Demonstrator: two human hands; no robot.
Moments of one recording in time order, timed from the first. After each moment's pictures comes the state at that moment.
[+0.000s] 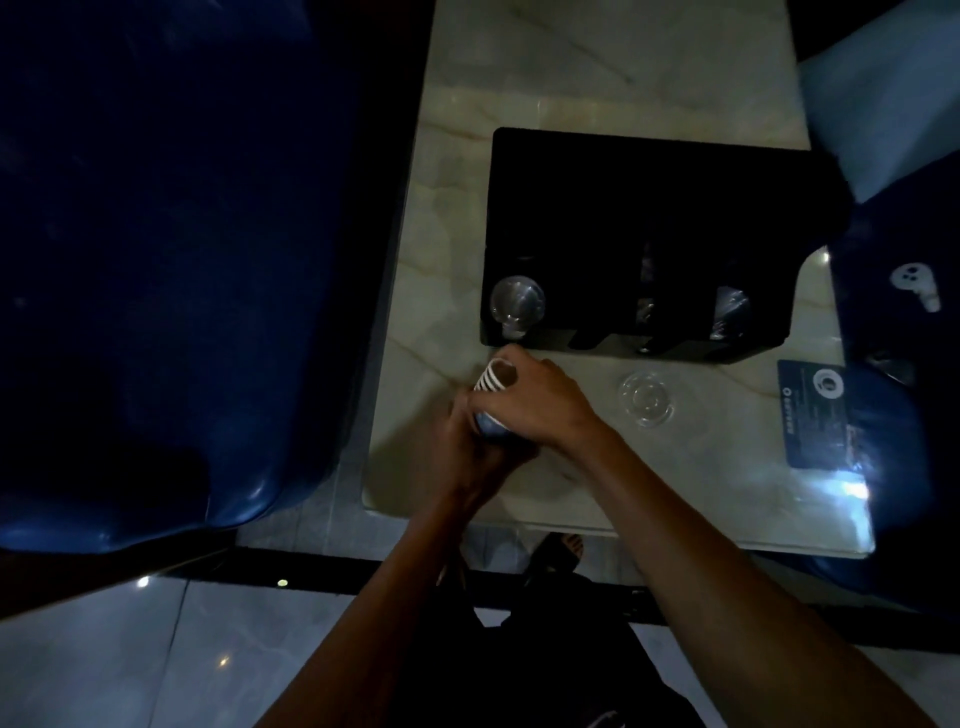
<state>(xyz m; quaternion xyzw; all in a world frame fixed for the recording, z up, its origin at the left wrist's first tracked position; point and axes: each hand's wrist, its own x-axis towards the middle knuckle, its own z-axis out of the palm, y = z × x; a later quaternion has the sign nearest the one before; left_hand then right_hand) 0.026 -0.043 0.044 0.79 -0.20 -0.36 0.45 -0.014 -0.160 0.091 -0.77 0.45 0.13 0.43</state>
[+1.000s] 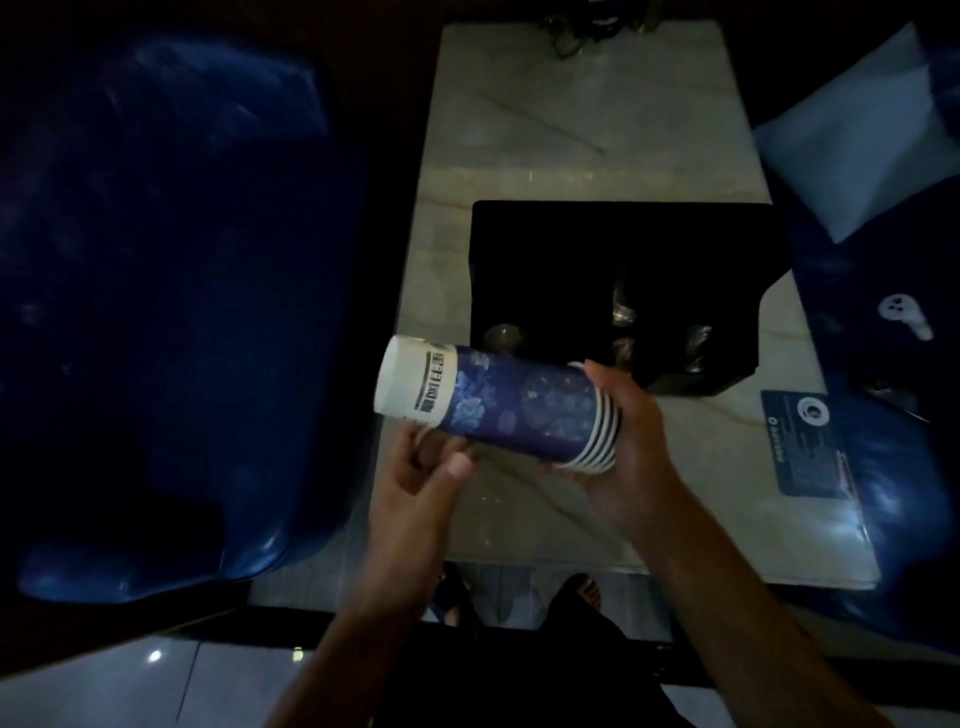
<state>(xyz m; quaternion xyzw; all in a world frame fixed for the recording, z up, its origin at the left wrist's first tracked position) 0.005 0.001 0.187 0.60 -0.08 -0.42 0.67 -0.088 -0.161 0.188 -0.27 0.41 -0.16 0.86</state>
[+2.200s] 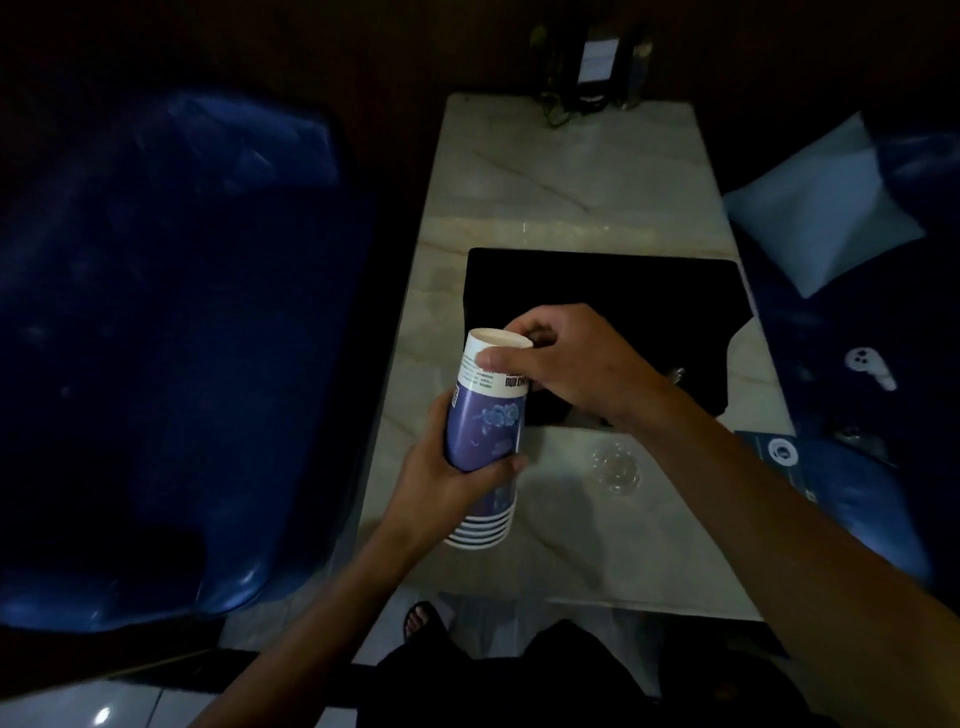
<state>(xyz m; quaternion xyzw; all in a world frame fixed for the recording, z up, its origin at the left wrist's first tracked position) 0.029 -0.042 0.160 0.71 -0.30 -0.34 0.54 -0.042 -0.220 0.255 -0.79 0.32 -0.07 0.52</state>
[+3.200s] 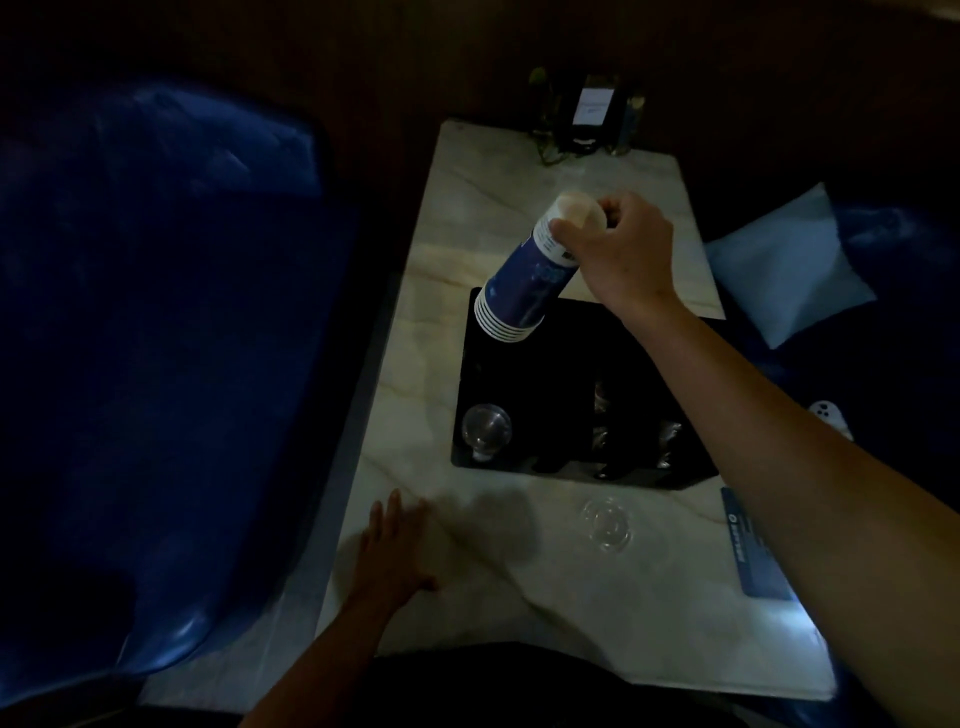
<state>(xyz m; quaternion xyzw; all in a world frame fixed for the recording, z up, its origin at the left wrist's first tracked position) 0.091 -0.026 -0.062 0.87 -0.37 -0.33 0.01 0.063 -0.344 0.262 -0.79 0.44 -0.31 0.30</state>
